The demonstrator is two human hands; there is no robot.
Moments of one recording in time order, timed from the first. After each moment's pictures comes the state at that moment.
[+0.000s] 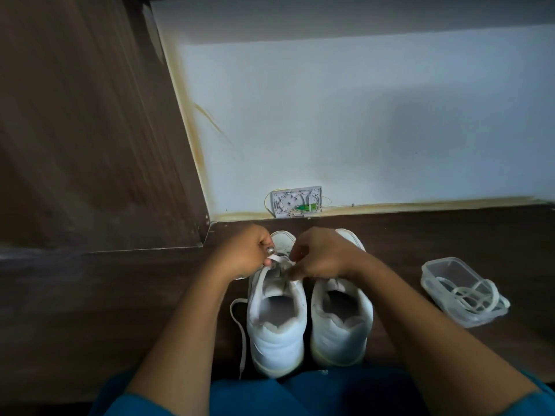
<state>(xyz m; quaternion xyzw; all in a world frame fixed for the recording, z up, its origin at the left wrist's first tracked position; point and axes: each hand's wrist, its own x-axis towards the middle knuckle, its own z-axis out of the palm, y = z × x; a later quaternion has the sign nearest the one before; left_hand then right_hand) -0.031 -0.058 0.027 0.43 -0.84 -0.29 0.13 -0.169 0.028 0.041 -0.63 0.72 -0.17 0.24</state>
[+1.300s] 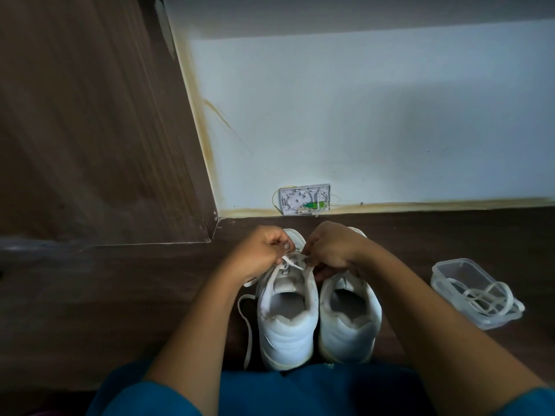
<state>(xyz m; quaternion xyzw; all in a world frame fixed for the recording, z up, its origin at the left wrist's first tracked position) -0.034 -0.052 0.014 0.39 -0.80 -0.41 0.19 -0.172 0.013 0.036 -0.48 0.73 -0.25 0.40</state>
